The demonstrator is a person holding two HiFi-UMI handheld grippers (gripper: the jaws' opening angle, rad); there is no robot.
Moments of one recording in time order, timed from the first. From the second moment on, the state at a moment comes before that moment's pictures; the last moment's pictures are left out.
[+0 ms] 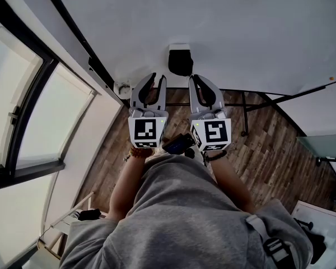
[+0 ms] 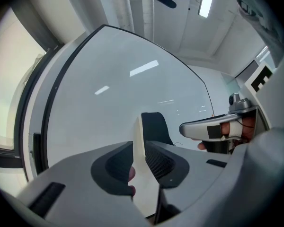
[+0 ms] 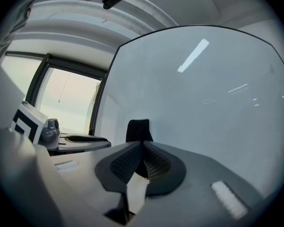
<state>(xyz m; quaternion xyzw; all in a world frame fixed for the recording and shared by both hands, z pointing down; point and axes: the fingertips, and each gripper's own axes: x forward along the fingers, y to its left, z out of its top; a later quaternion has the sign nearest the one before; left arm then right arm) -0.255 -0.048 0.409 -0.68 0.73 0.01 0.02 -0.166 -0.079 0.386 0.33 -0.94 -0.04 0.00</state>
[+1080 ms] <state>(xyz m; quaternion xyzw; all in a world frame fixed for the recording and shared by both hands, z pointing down) -0.250 -0.041 0.400 -0.68 0.73 0.02 0.03 -0.171 -0.063 0.389 0.31 -0.95 -0.05 0.00</state>
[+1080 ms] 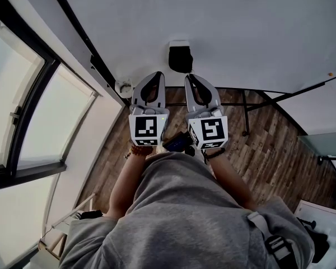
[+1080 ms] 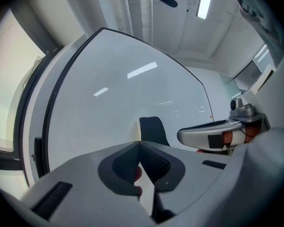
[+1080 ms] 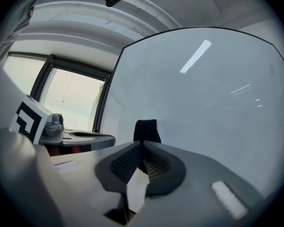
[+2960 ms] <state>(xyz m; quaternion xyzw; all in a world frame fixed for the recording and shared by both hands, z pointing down) -0.260 -0.043 0.424 -0.69 0.73 0.01 -0.02 -0.182 -0.055 0.400 0.29 -0.96 -0.05 0.00</state>
